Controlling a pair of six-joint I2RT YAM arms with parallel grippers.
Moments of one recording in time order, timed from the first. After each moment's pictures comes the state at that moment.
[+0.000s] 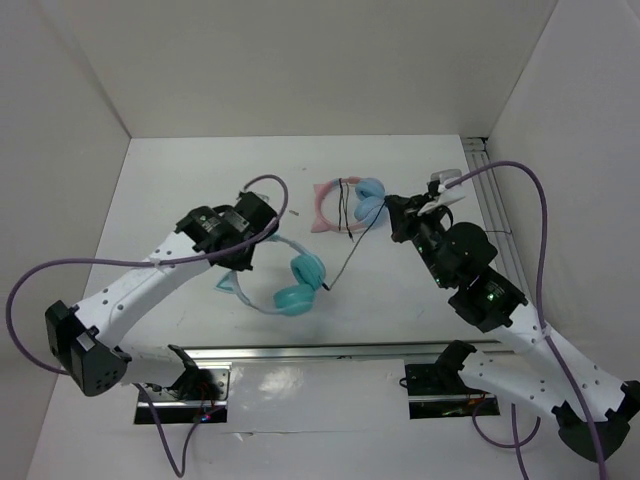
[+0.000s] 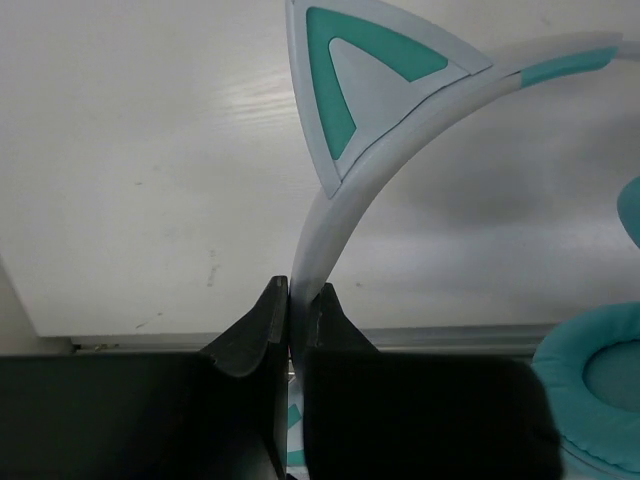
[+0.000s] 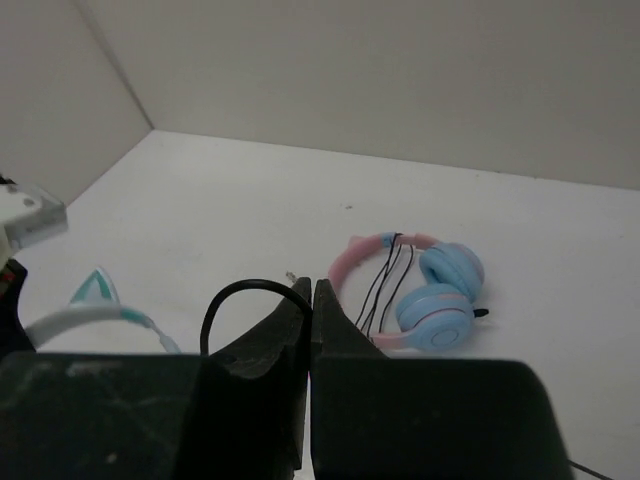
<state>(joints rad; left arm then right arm) -0.67 1.30 1.34 -1.22 -0.47 -0.44 0.75 0.77 0.87 -0.04 0.39 0.15</state>
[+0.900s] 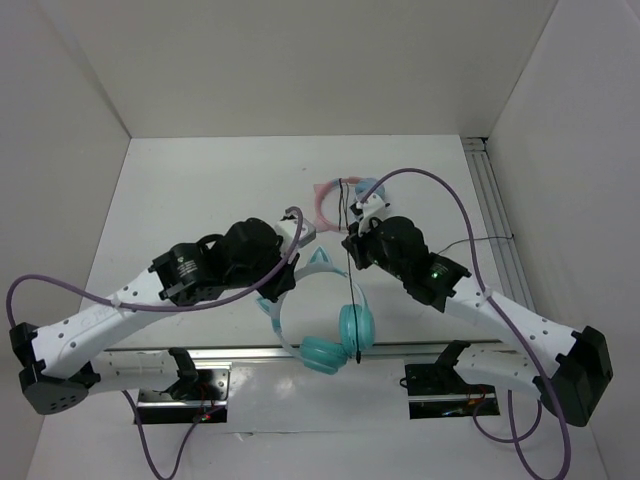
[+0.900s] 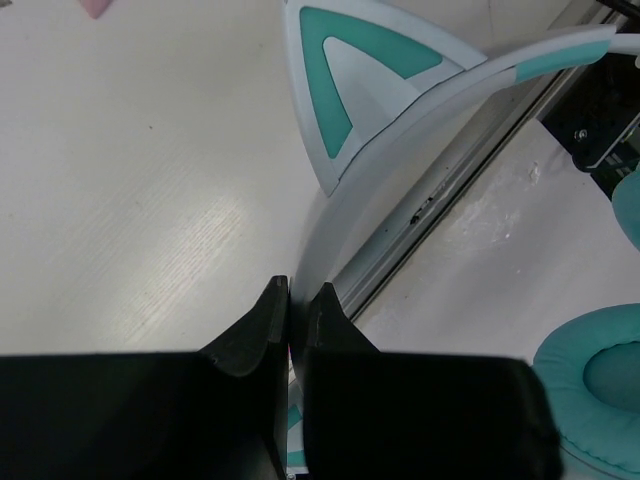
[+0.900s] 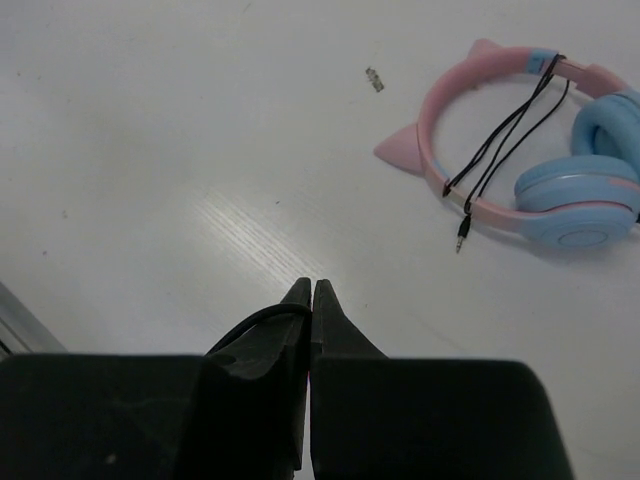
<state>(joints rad) -0.98 1.12 1.25 -0.88 -0.02 -0.21 0.77 1.04 0.80 -0.13 0.09 0.10</state>
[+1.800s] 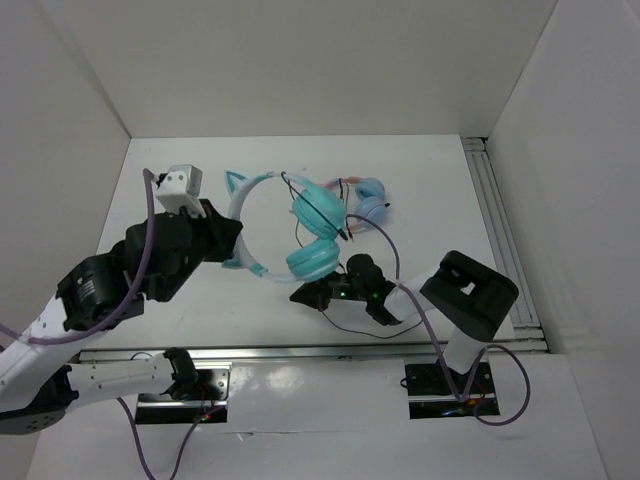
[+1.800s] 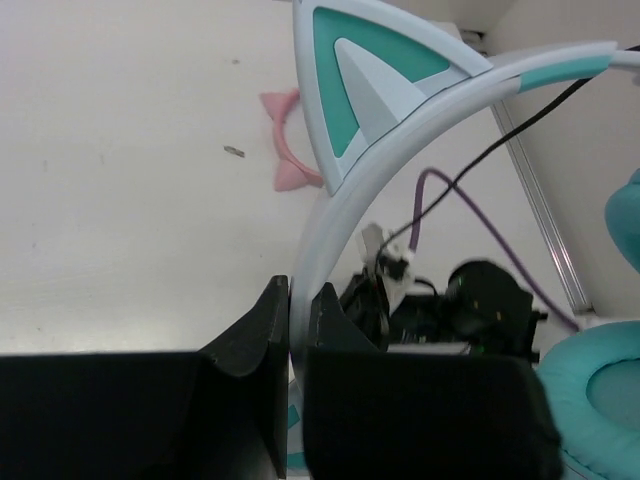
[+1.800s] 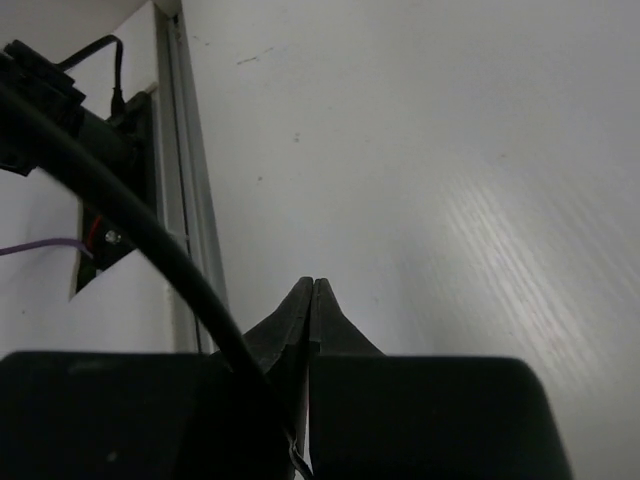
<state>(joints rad) -1.00 0.89 1.42 -0.90 -0.60 -0.60 0.83 1.68 0.46 1.00 -0.50 0.39</state>
